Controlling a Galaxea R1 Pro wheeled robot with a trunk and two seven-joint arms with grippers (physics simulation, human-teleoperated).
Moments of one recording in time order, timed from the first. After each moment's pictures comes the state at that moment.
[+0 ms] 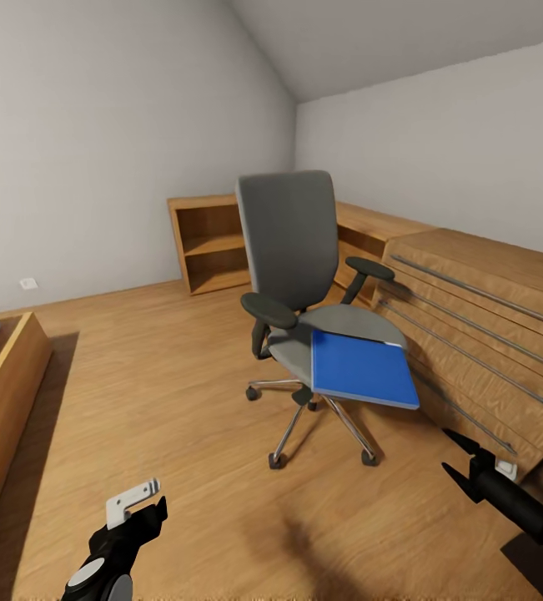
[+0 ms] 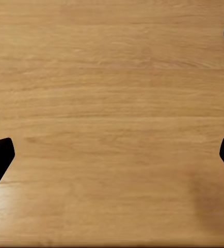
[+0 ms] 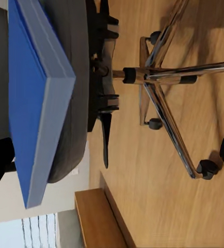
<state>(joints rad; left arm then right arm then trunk) 0.03 -0.10 0.03 -1.59 0.26 0.50 0.41 -0.37 -0.26 -0.63 -0.88 -0.97 0.90 0.49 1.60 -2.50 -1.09</state>
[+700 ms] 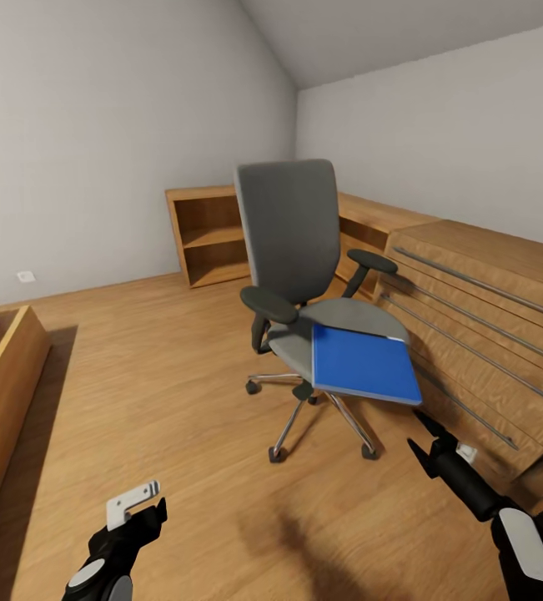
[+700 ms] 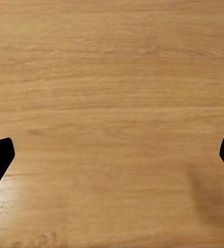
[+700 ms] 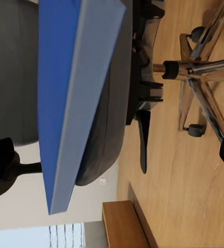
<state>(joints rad) 0.03 -0.10 0.03 -1.58 0.26 0.50 0.41 -0.38 -0.10 -0.56 -0.97 -1.06 0.74 0.49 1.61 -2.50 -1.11</state>
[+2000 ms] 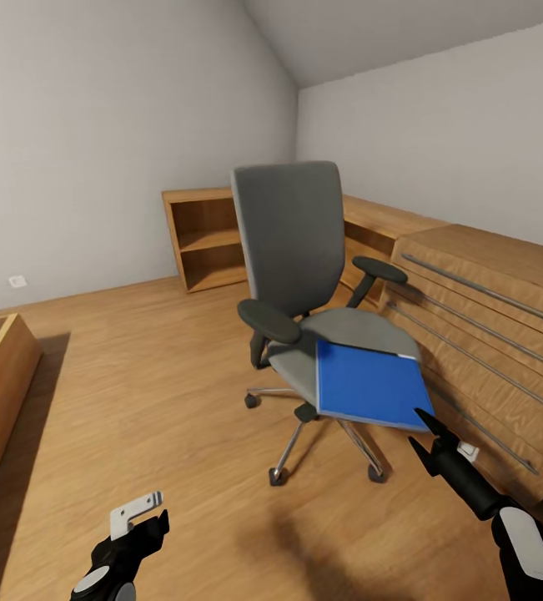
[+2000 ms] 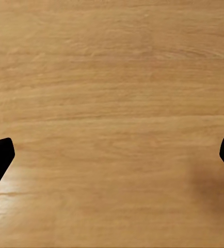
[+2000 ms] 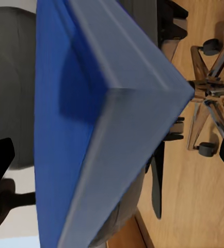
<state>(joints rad) 0.03 -0.10 0.03 -1.52 0.25 0.49 0.40 -0.38 -0.10 -0.56 -0.98 -1.06 0.72 0.49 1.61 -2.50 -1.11</state>
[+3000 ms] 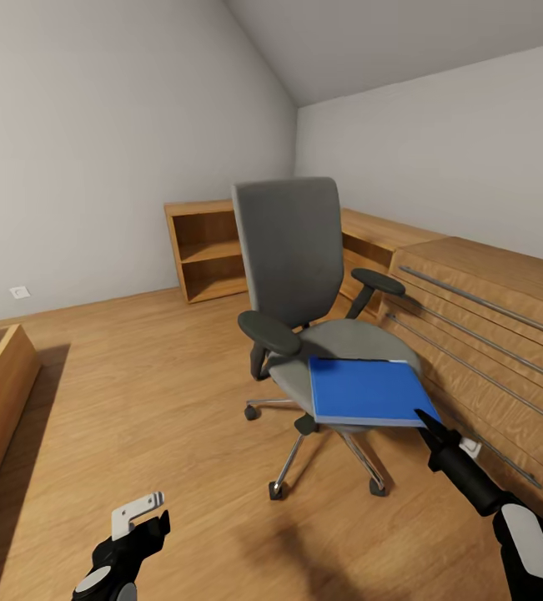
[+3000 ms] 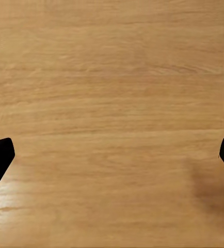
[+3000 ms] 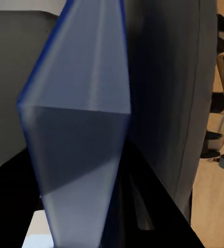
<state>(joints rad) 0.03 -0.10 0.02 -1.52 0.25 0.49 0.41 -0.38 -0.10 -0.56 -1.01 -1.07 0.72 0.49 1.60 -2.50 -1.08</state>
